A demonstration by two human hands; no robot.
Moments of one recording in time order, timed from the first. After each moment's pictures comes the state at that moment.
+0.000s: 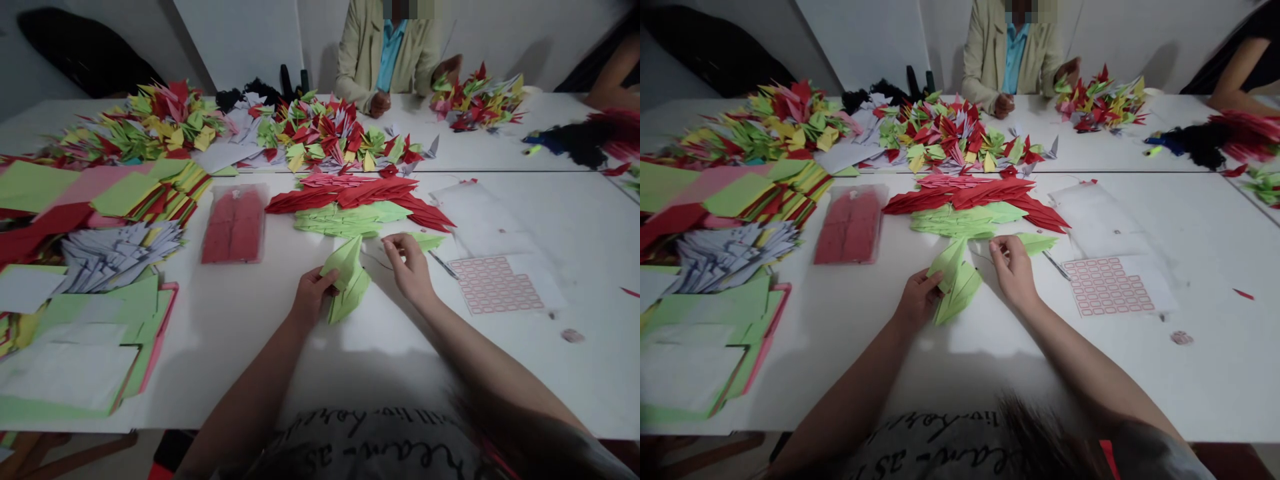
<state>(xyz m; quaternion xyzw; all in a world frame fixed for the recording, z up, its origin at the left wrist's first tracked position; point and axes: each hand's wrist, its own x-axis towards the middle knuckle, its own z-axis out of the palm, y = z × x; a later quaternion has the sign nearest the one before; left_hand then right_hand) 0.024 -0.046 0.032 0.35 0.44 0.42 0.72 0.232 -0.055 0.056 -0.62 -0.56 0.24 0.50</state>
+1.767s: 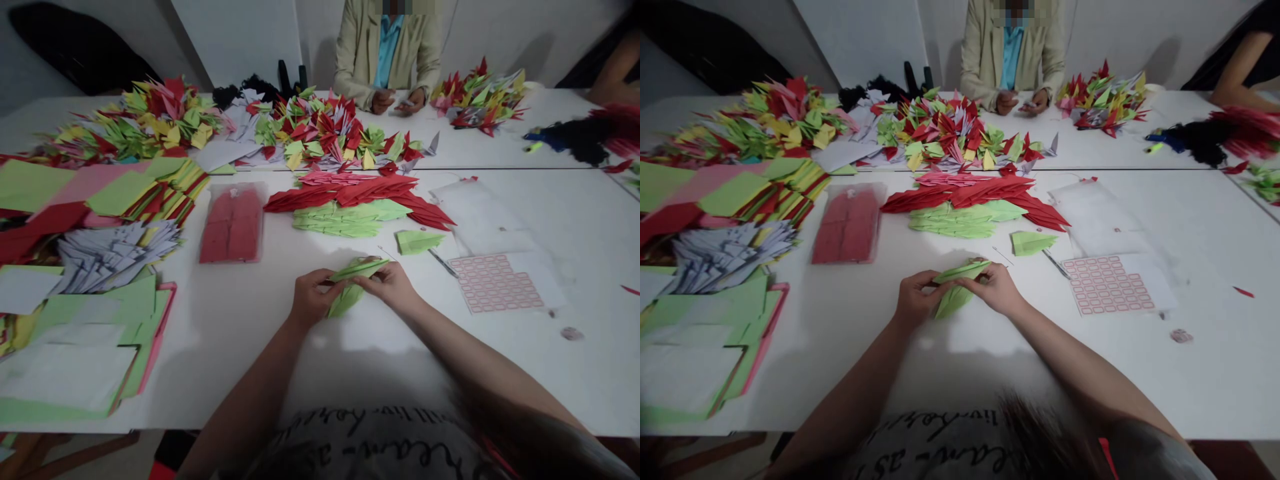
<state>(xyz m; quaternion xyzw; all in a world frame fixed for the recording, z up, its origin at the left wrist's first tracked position) 0.018 -0.050 0.038 0.65 0.48 0.40 0.43 0.210 -0.063 0.038 -0.48 -0.61 0.43 0.45</state>
